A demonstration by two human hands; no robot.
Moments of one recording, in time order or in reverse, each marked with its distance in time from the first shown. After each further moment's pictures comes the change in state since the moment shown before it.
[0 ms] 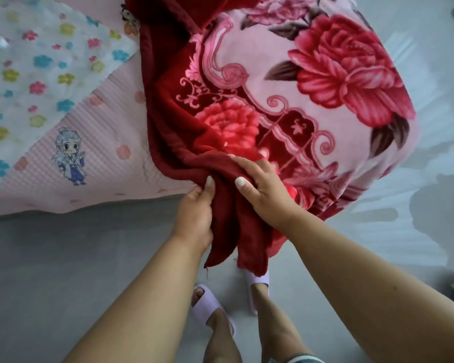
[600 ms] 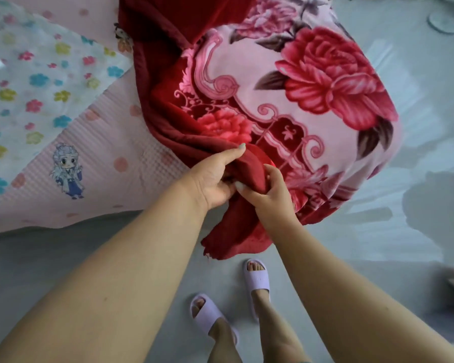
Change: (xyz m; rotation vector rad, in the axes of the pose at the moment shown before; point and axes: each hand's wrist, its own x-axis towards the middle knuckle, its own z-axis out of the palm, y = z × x) left_hand 0.024 0.065 0.059 0.158 -0.180 -0.300; right_hand -0.016 -0.017 0.008 0.571 0.351 0.404
